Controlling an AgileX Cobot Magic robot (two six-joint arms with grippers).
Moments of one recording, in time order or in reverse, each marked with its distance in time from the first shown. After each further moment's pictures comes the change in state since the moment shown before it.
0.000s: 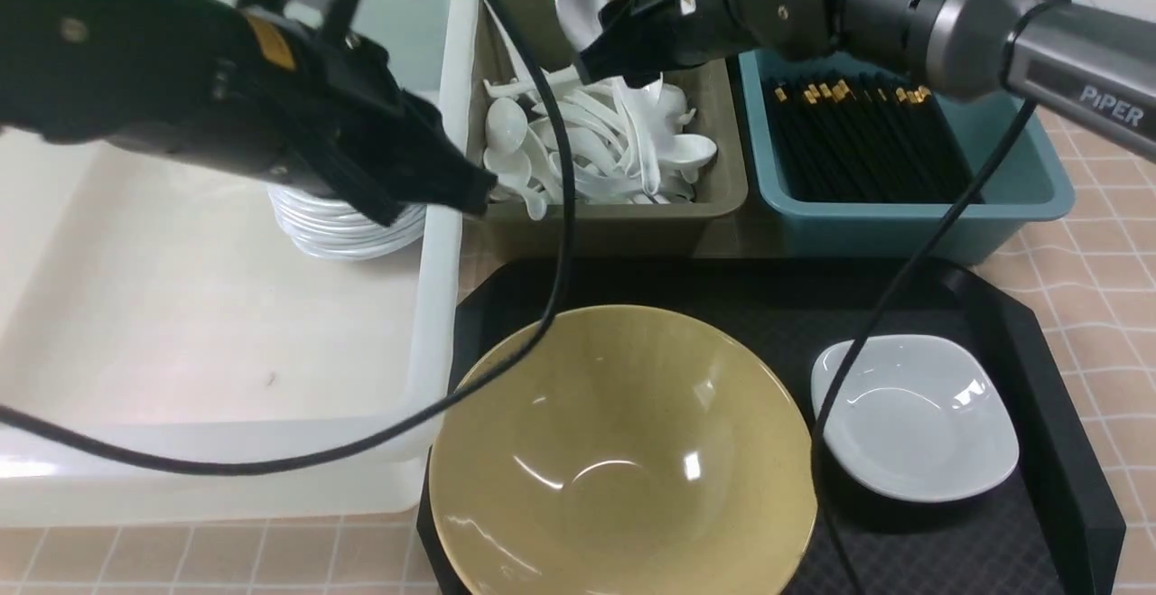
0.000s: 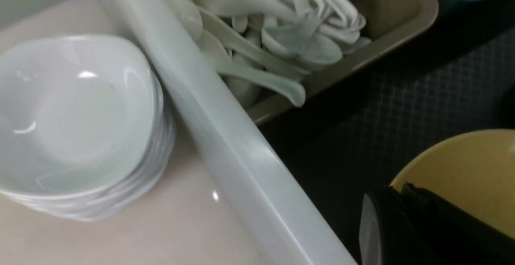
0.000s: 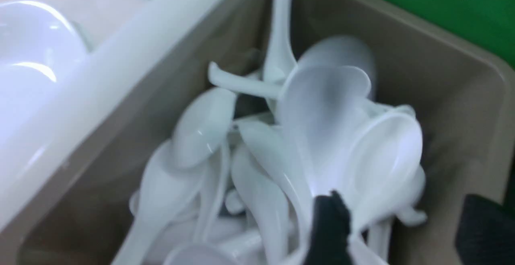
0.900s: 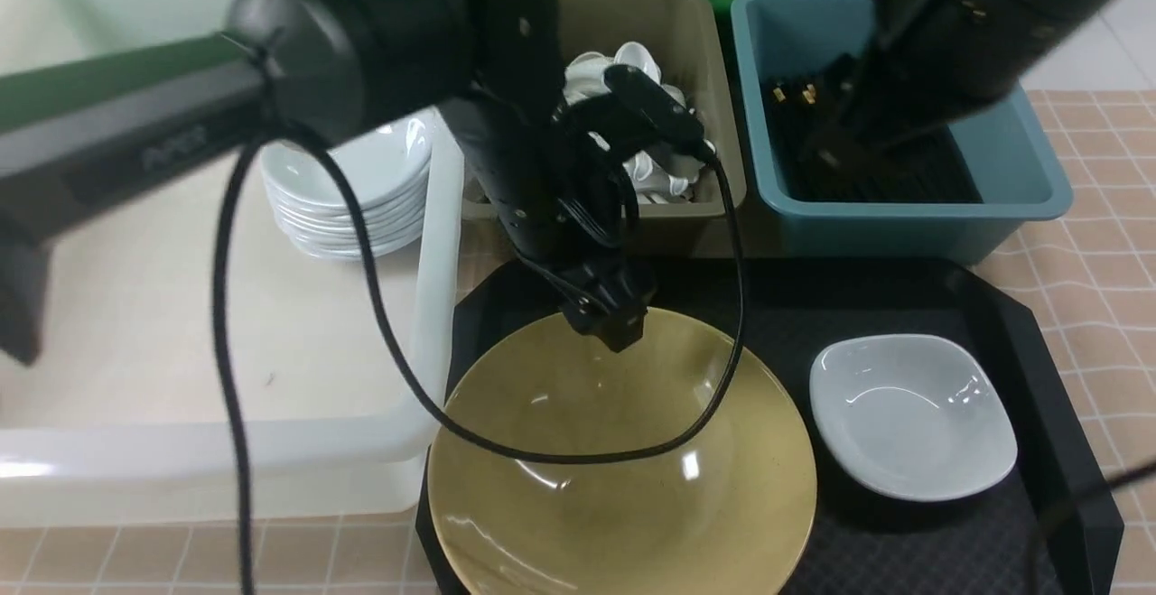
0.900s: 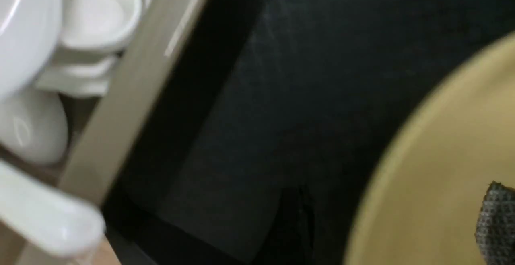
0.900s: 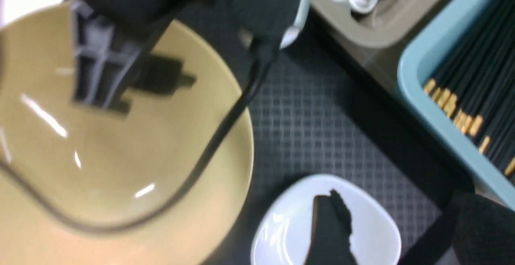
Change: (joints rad) right arm 0.014 -0.541 0.292 0.203 0.670 -0.364; left arm -0.120 0.540 -0.403 -0.056 0.300 0.399
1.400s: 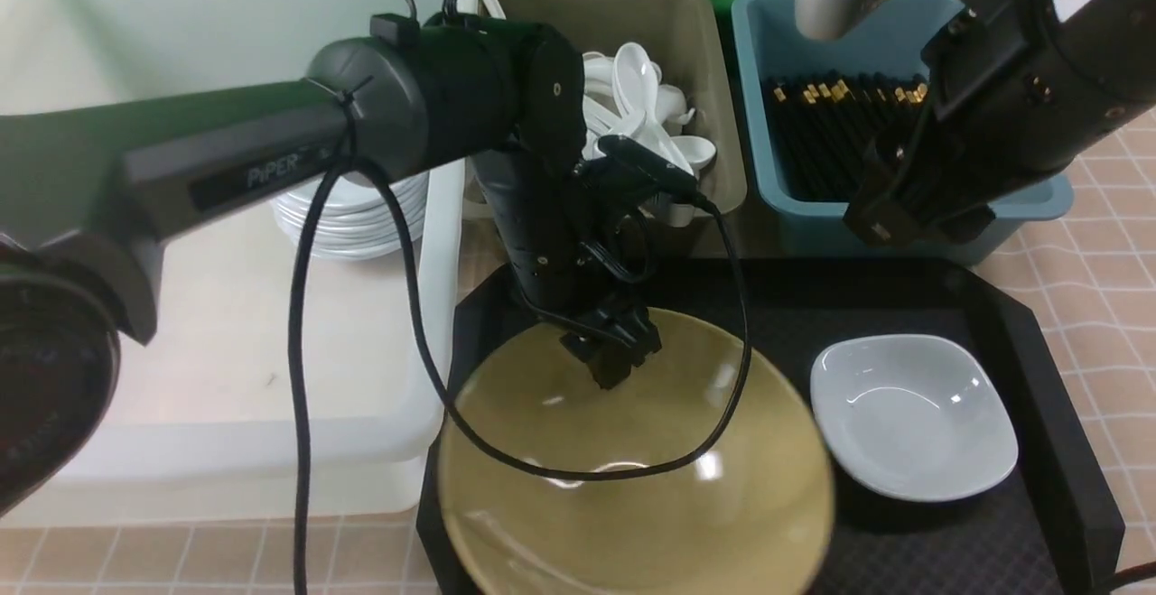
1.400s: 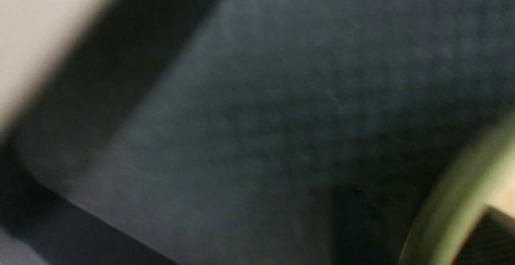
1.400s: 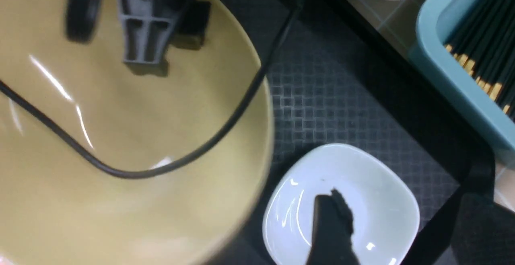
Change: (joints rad) right arm 0.000 -0.083 0.169 0.001 -0.073 0.010; left arm 0.003 0.090 -0.002 -0.080 0.080 -0.133
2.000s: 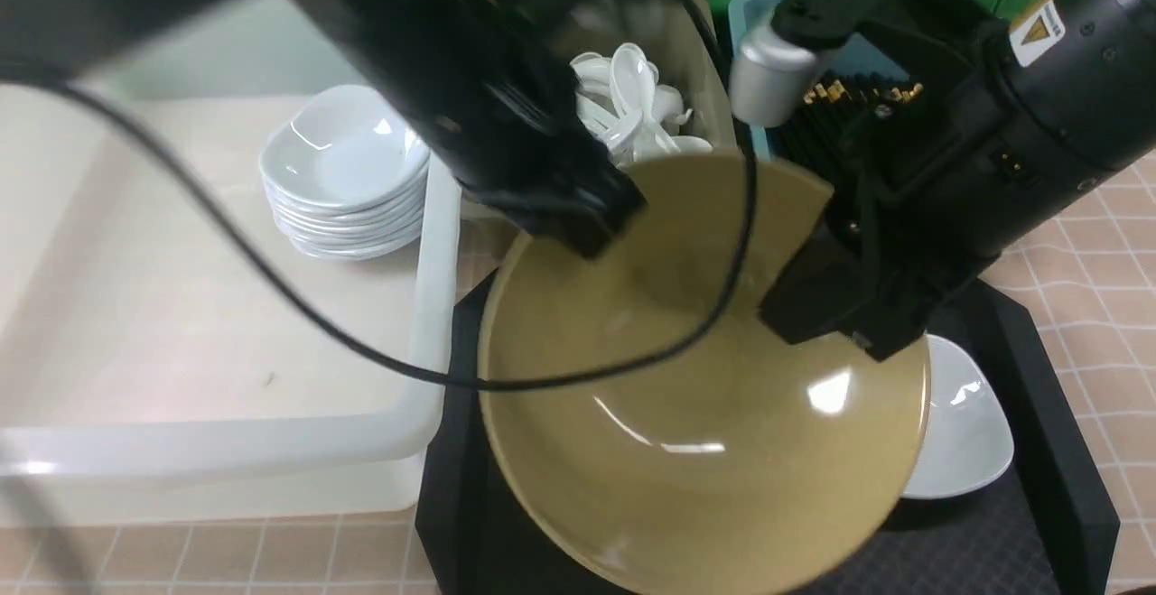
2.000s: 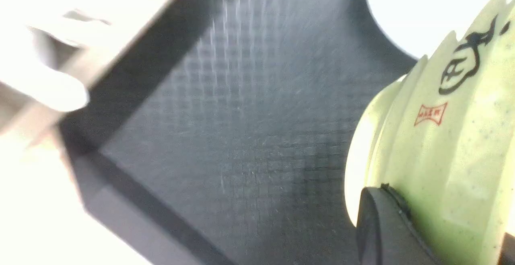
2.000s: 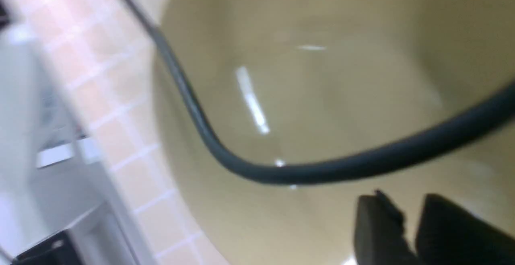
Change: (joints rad) right arm 0.042 -0.015 0.013 0.386 0.068 -0.325; left arm 0.044 -0.429 0.032 -0.081 0.055 -0.084
